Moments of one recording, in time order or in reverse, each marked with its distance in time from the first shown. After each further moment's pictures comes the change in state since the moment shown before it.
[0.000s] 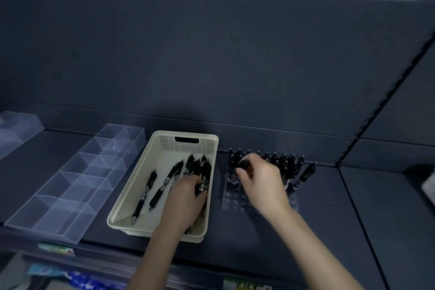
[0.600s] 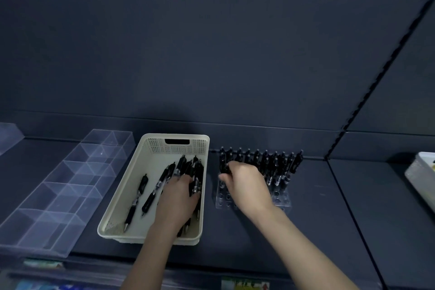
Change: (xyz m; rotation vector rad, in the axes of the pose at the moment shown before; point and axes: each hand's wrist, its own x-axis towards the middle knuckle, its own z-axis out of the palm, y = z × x) left_hand 0.013 -0.010 0.009 0.108 -0.047 -0.020; right_hand 0.001 -0.006 0.016 -0.206 -0.164 -0.012
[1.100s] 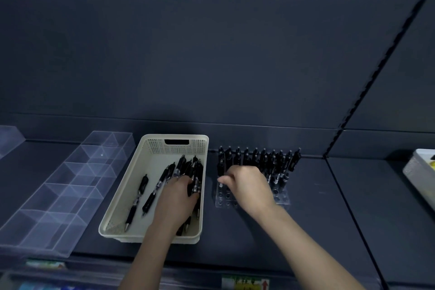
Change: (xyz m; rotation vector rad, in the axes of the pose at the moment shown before) left_hand -0.001 -0.002 -0.002 -0.019 -0.034 -0.007; right_hand -0.004 0.009 0.000 0.036 -0.065 0.015
